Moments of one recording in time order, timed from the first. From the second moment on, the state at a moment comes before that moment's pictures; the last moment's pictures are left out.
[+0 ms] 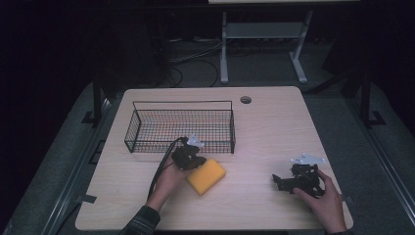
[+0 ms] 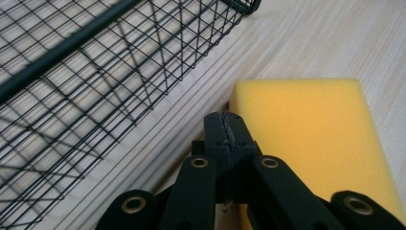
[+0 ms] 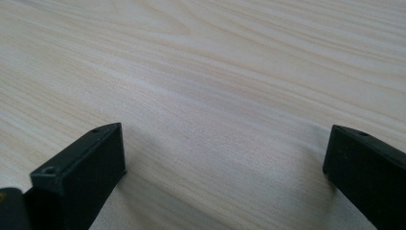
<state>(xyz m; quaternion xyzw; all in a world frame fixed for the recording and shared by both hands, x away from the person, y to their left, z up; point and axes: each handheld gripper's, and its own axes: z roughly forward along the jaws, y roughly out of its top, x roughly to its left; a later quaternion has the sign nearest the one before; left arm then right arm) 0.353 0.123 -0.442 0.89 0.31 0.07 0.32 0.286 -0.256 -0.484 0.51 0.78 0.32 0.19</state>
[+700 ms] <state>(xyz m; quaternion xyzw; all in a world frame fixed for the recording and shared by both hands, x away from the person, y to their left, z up) 0.344 0.137 -0.411 0.89 0.33 0.04 0.32 0.286 -0.256 -0.484 0.51 0.78 0.32 0.19</state>
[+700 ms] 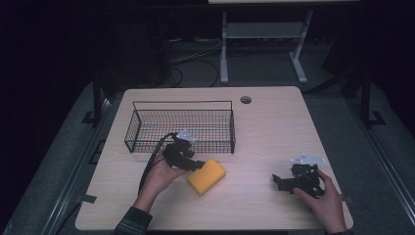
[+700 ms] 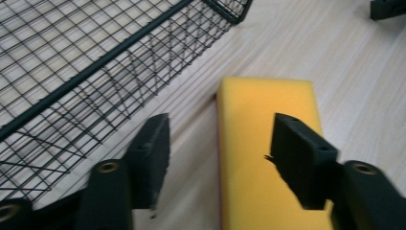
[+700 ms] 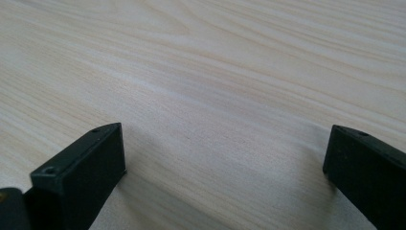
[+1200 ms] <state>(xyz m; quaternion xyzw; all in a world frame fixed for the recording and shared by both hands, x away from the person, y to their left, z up) 0.329 0.104 -0.418 0.92 0.29 0.03 0.27 0.286 -0.256 -0.484 0.51 0.78 0.32 0.19</state>
